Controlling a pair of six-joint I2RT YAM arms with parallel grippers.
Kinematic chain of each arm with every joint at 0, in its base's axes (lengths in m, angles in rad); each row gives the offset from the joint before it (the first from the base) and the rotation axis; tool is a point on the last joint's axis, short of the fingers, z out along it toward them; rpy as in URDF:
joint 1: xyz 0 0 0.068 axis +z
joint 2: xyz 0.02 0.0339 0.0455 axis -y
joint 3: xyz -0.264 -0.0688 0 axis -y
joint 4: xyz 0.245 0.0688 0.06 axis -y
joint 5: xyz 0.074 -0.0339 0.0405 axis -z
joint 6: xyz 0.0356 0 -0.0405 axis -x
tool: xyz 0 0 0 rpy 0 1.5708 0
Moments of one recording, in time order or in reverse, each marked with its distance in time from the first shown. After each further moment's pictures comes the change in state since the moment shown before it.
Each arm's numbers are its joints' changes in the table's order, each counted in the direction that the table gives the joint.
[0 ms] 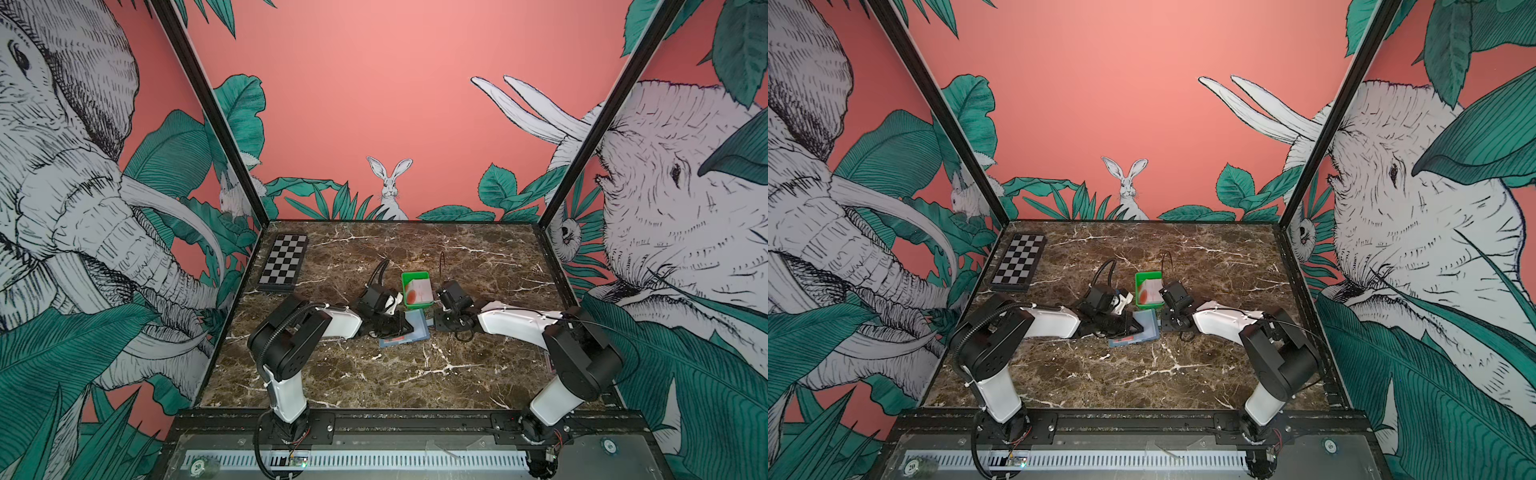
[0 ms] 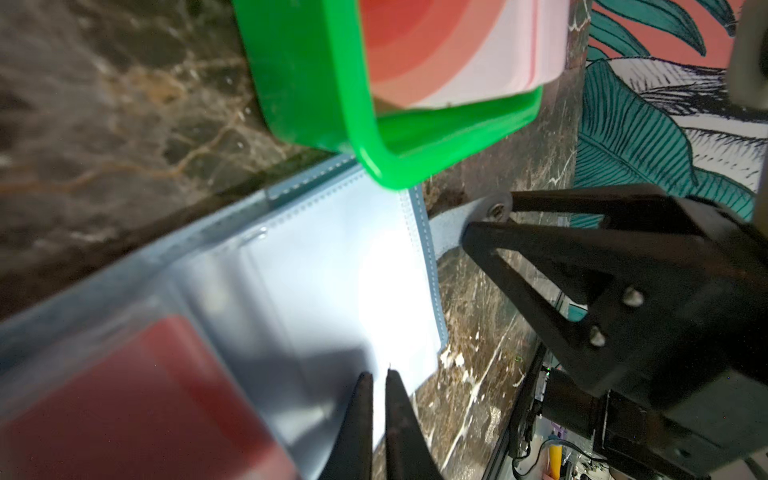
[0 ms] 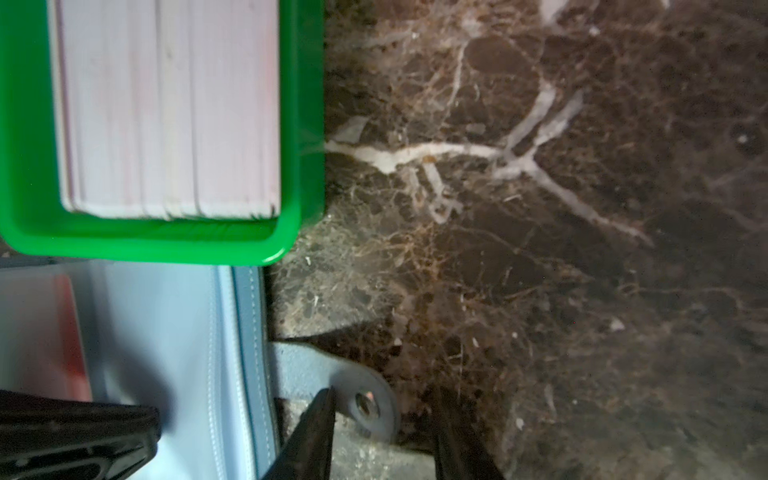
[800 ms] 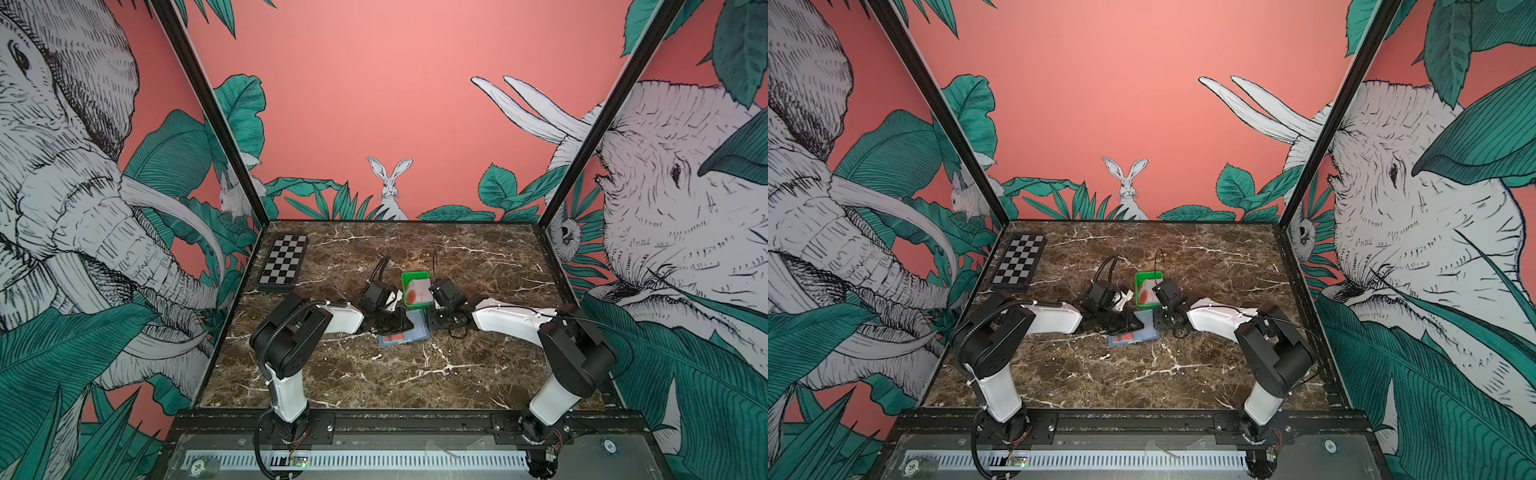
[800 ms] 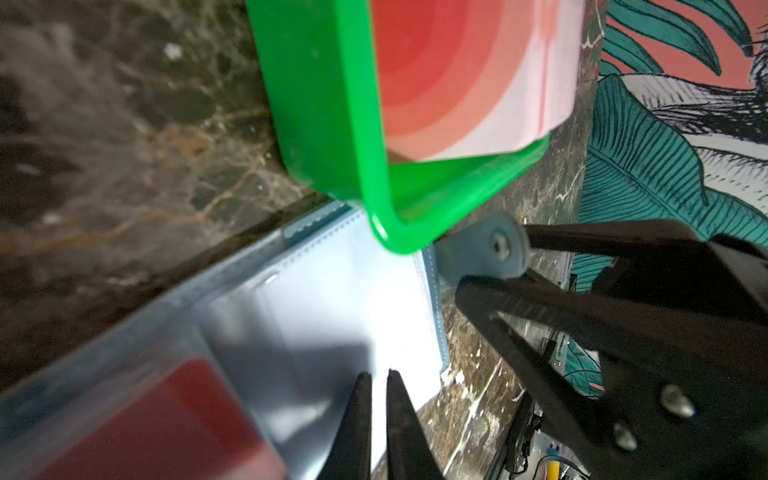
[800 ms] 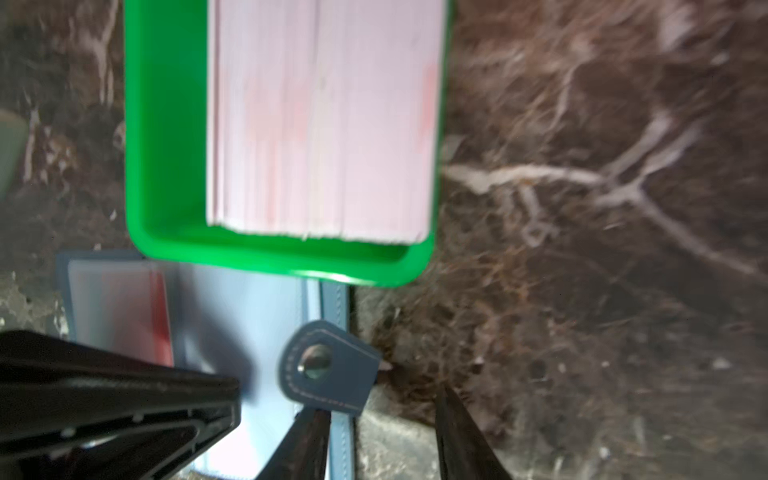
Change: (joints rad) left arm 0.007 -0.018 0.051 -0.051 -0.005 0.013; right arm 0.029 -0.032 0.064 0.001 -0.047 -0.007
